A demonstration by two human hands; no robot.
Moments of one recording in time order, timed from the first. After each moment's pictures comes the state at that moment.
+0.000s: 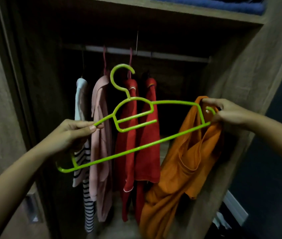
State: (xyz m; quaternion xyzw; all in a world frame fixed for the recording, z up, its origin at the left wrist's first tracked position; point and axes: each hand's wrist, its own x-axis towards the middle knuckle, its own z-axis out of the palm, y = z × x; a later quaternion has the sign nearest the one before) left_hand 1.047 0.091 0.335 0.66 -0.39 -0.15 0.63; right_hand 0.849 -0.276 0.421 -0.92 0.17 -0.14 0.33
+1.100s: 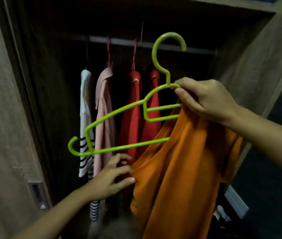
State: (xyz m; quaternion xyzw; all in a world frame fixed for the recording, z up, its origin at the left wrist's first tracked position) left_hand 1.006 0.053 0.209 0.74 -0.60 0.00 0.31; right_hand 0.865 -0.182 0.426 -0.90 -0.14 -0.41 -0.09
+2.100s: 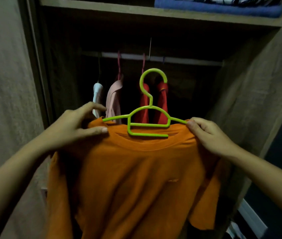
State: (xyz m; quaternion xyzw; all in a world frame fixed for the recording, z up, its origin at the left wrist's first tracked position) left_hand 1.036 0.124 0.376 0.81 -0.48 0.14 0.31; right_hand 0.867 -0.196 0.365 -0.90 -0.03 -0.27 0.34
